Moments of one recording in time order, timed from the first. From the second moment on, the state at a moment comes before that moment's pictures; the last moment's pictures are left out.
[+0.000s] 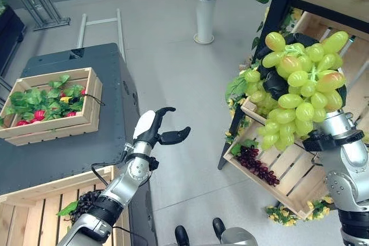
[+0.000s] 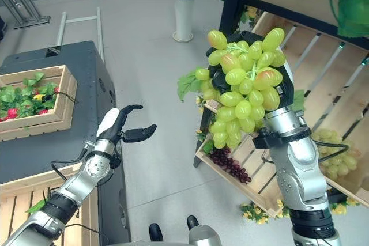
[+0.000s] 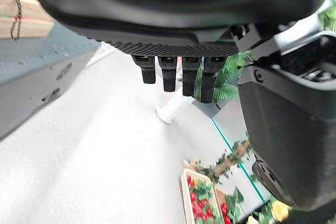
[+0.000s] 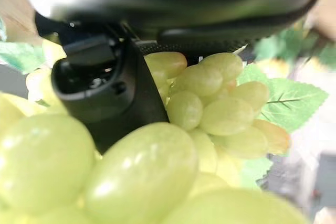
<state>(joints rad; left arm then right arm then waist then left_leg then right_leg) -0.27 0.51 -0.41 0.34 0.22 -0.04 0.31 -0.16 -0.64 -0.11 -0.35 0.66 -0.05 0.17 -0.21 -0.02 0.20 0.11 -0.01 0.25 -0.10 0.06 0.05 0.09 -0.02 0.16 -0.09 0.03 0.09</state>
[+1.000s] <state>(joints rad) -0.29 0.58 -0.55 0.35 0.13 -0.03 0.34 -0.48 -0.87 -0.12 0.55 1.08 0.23 -0.46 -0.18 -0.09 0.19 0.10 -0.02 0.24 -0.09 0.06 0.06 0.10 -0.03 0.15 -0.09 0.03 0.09</state>
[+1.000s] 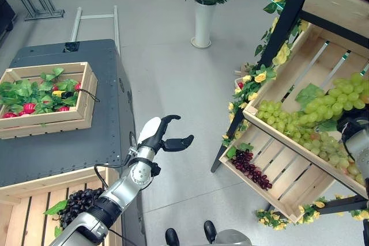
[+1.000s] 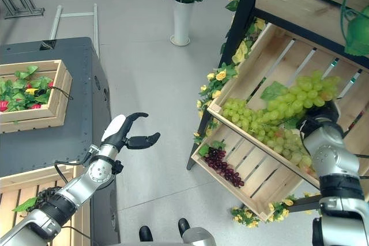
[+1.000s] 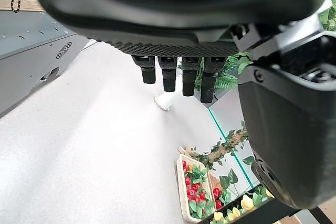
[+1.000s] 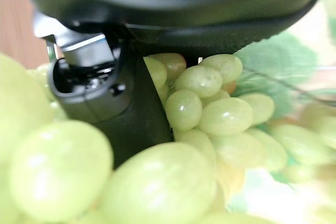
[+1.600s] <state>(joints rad) -0.30 0.62 -0.57 0.33 0.08 -0.02 0.30 -0.52 -0.98 -0.08 0.61 0.67 0.33 -0.18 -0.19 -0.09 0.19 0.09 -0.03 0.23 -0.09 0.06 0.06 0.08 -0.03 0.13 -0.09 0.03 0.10</state>
